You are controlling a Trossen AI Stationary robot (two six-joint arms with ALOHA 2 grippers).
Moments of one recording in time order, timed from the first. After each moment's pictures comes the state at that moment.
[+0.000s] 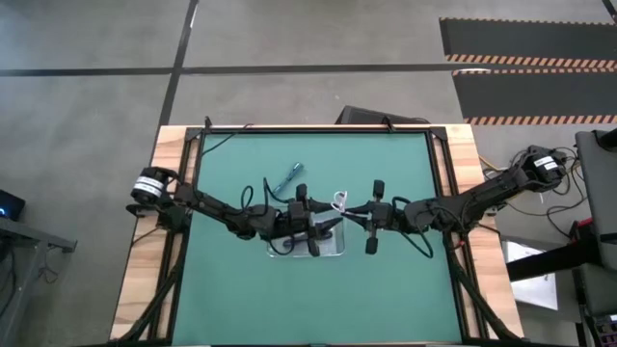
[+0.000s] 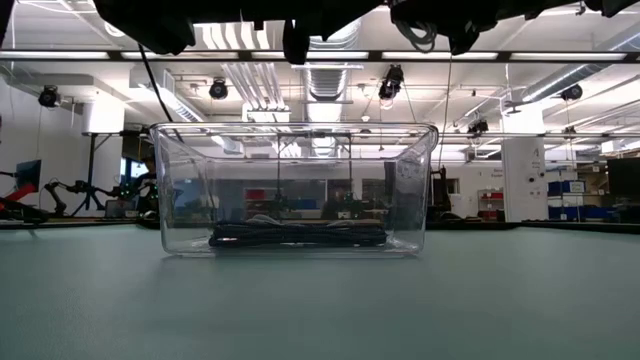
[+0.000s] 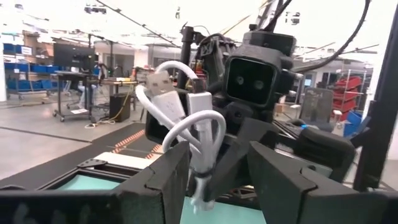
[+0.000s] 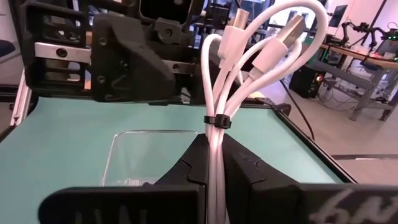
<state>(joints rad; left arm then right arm) -0.22 1.75 0.93 1.09 -0.42 -0.02 0.33 1.22 0.61 0.48 0.47 -0.08</state>
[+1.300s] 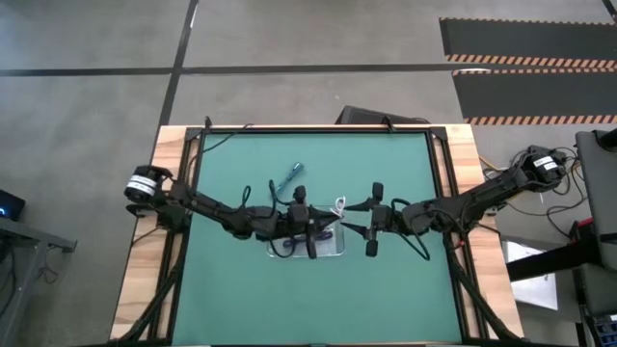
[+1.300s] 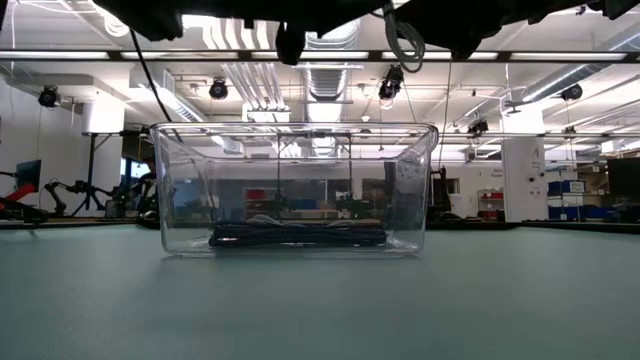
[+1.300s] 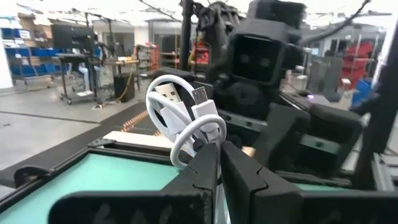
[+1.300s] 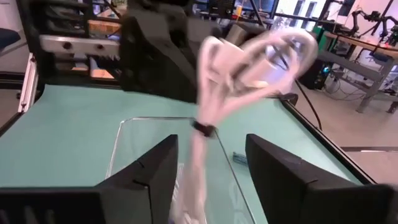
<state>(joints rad) -0.24 1.70 0.93 0.91 -0.43 -0.02 0.33 1.22 0.61 0.44 0.47 -0.05</state>
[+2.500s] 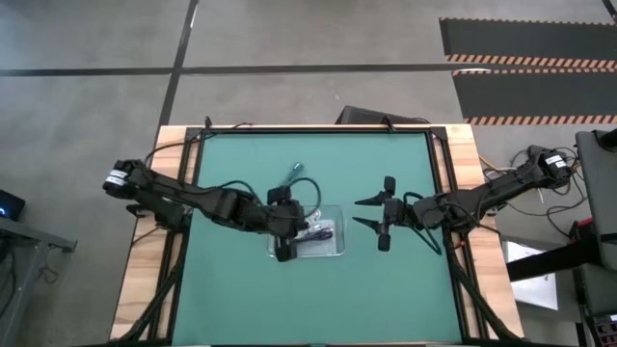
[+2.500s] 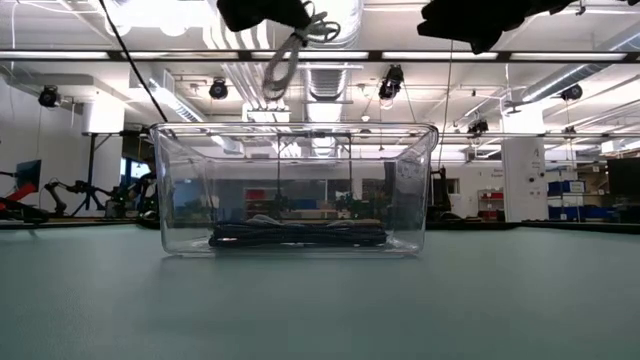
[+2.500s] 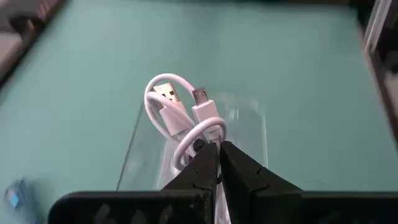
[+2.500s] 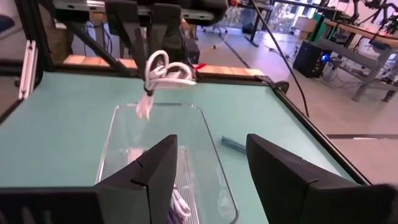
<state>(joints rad) -0.27 1.51 1.34 -0.55 -0.31 -0.29 0.33 1.05 0.62 0.19 0.47 -0.02</state>
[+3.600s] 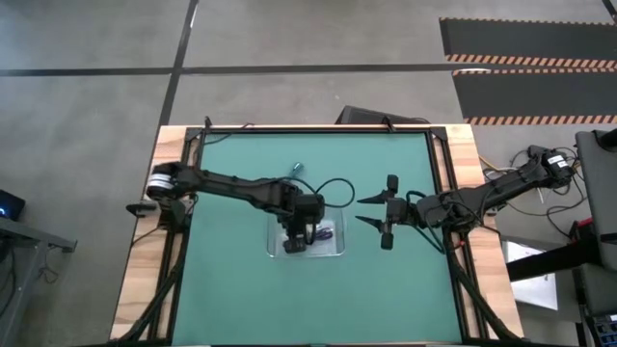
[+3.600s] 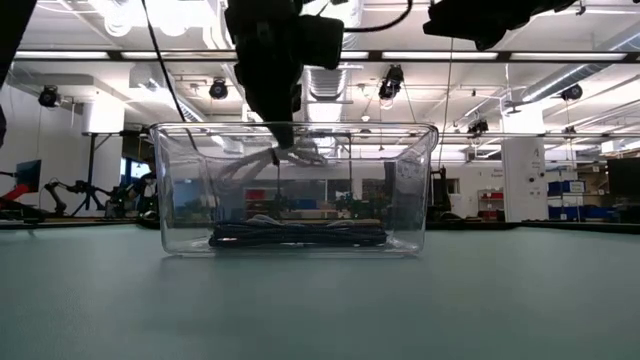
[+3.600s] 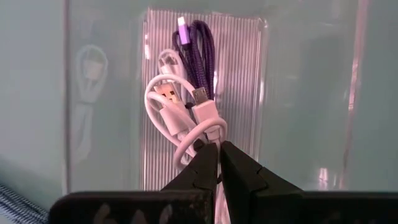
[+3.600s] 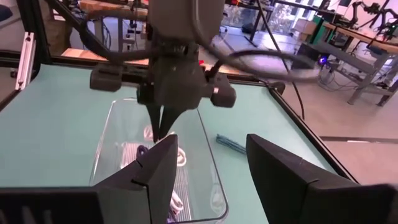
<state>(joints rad) -0.07 1.84 1.54 -0.93 0.06 -0.17 0.33 1.01 0.62 0.14 0.47 -0.05</state>
